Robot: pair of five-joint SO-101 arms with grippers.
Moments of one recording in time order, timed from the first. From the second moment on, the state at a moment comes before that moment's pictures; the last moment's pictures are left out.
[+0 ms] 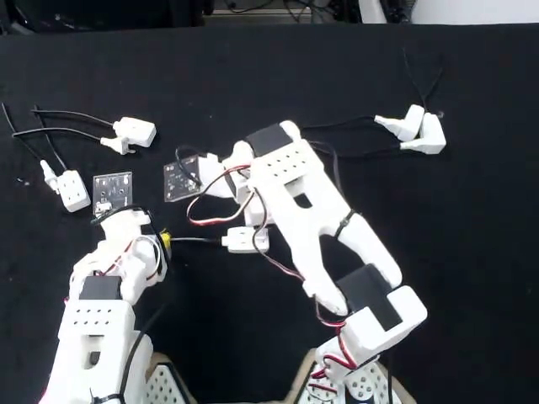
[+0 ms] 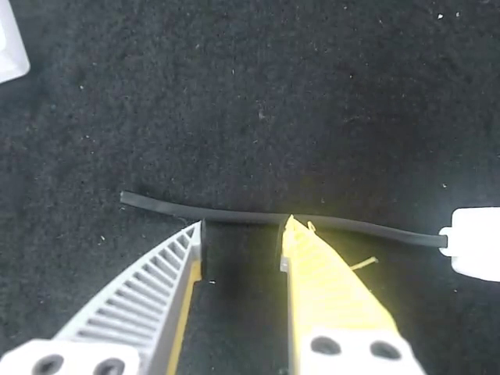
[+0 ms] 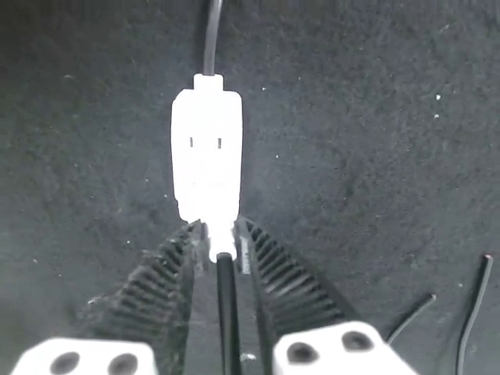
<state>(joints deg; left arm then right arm) -5.7 -63.6 84.1 38.9 3.8 -28.4 7.9 5.3 83.3 69.6</state>
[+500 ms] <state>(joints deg) -5.7 -63.6 84.1 38.9 3.8 -28.5 -7.7 24.3 75.5 67.6</state>
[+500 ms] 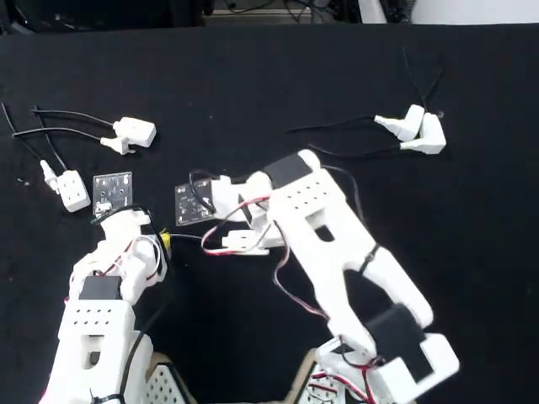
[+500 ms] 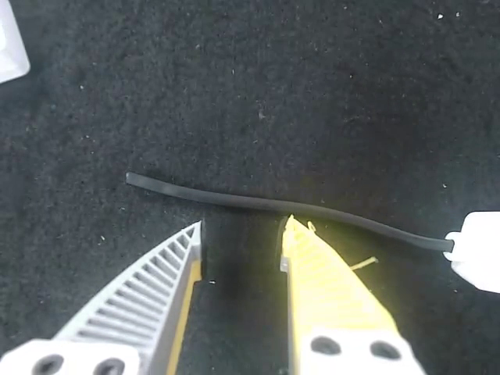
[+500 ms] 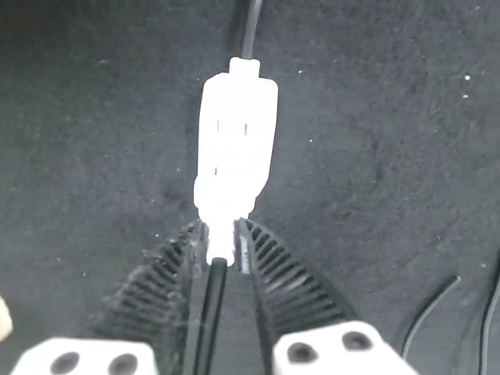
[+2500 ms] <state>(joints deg) -5.7 -63.6 84.1 38.9 3.8 -30.0 -4.8 32.6 65.2 65.4</state>
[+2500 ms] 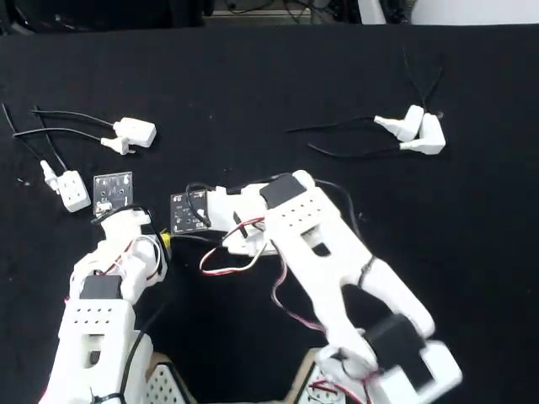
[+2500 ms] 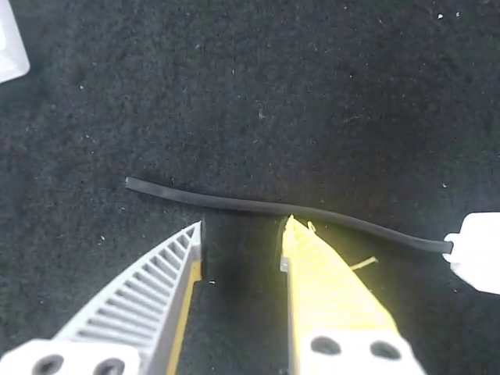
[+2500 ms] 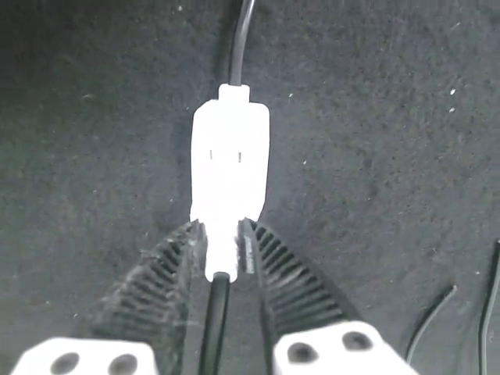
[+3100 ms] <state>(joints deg) -5.7 -63.5 83.7 38.9 3.8 -29.8 -3.5 33.0 64.5 64.2</state>
